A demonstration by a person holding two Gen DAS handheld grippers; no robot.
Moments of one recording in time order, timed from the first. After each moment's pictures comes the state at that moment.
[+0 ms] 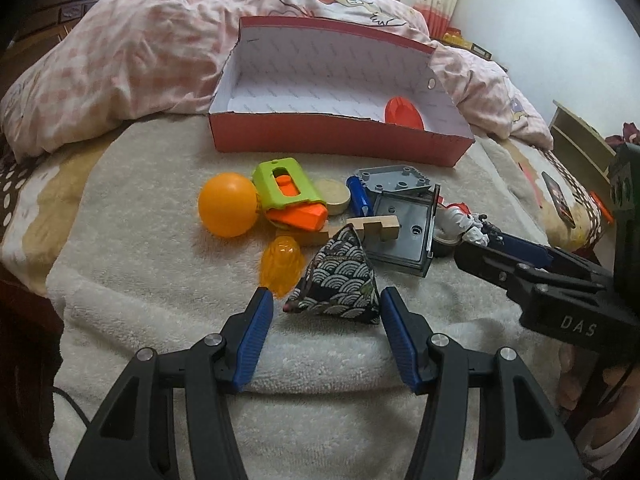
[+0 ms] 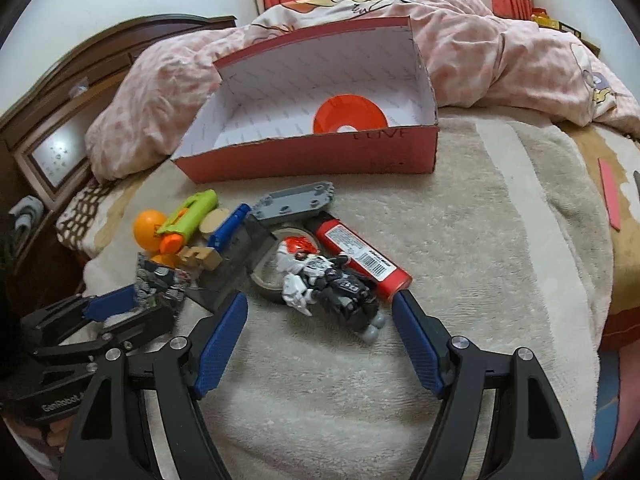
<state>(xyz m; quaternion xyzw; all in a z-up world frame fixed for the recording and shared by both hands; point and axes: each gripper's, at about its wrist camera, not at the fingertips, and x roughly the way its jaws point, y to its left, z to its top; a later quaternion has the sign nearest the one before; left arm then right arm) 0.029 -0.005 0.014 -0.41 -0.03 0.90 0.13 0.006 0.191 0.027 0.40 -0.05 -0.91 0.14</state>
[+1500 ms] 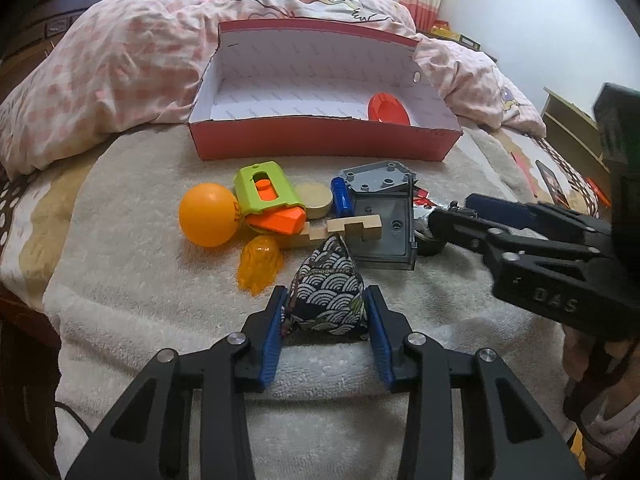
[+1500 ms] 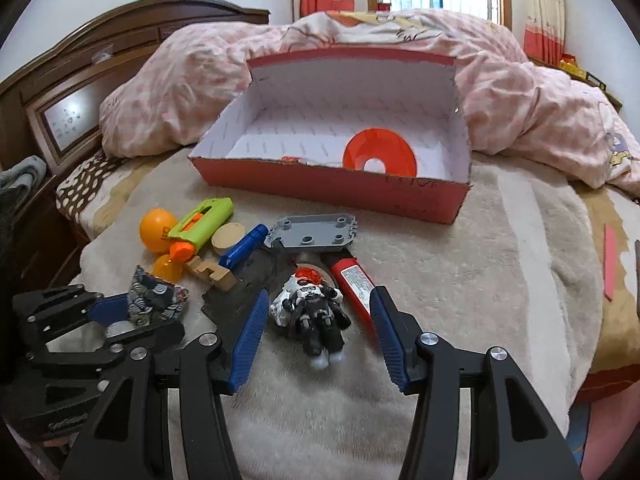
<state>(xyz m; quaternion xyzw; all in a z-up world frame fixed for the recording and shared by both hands) 0.027 0.004 0.017 -0.41 -0.01 0.90 0.15 -0.010 0.169 0.042 0.38 0.03 -0.91 0.16</state>
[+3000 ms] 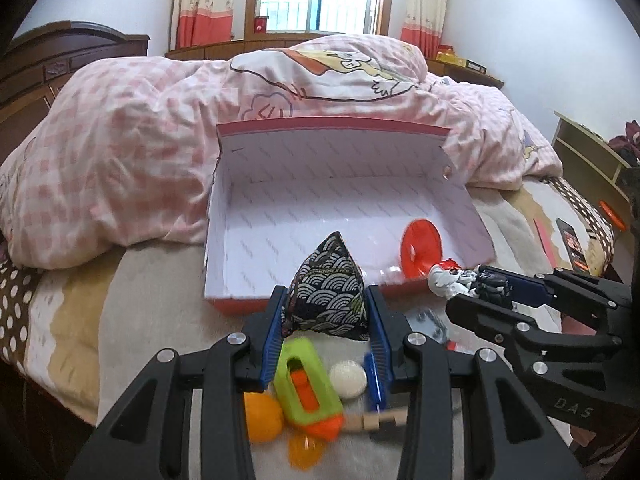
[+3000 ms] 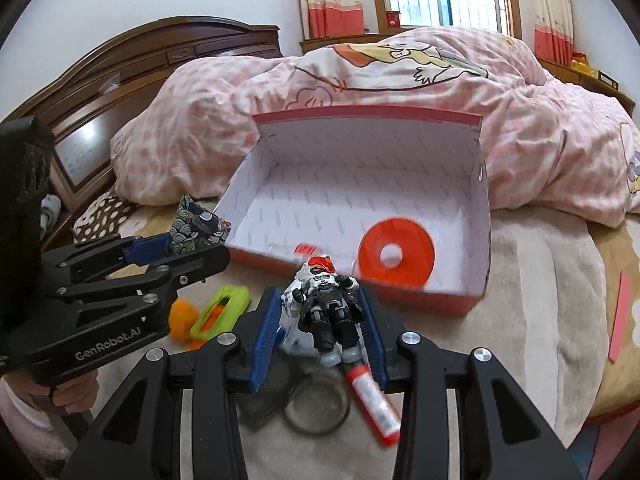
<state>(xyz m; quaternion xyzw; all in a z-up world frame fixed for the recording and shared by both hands) -0.075 0.006 0.092 -0.36 0.00 0.93 0.13 -0.064 0.163 0.099 0.36 0.00 -0.91 0.19</state>
